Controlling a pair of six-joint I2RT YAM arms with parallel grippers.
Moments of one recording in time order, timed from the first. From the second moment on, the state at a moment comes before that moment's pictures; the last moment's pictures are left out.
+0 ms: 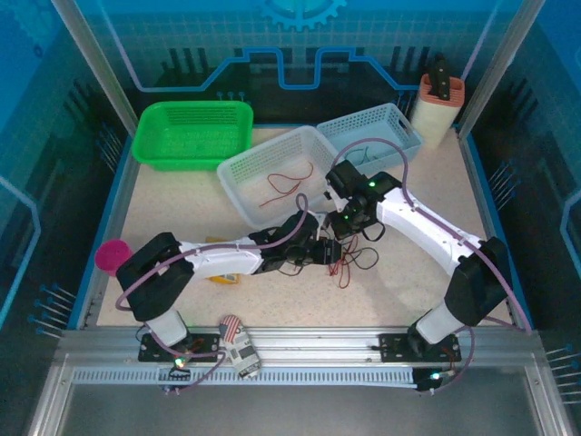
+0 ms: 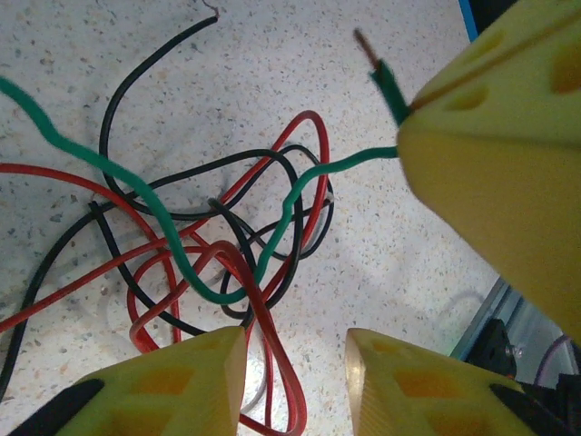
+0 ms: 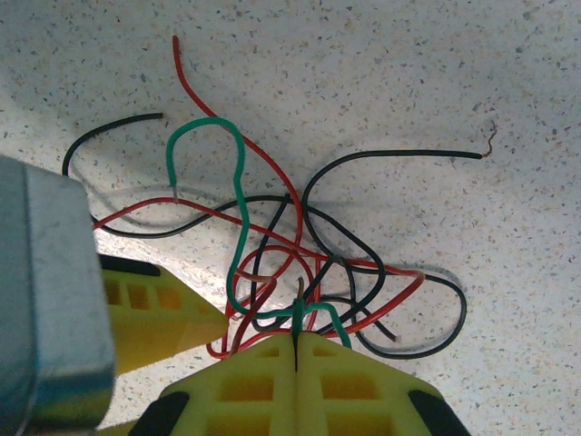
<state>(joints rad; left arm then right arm) -0.91 1.69 0.94 0.09 0.20 -0.83 0.60 1.55 1.35 -1.10 0.02 0.21</state>
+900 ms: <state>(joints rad) -0.89 1.66 0.87 0.18 0.20 -0.87 0.59 1.55 1.31 -1.13 0.02 0.16</state>
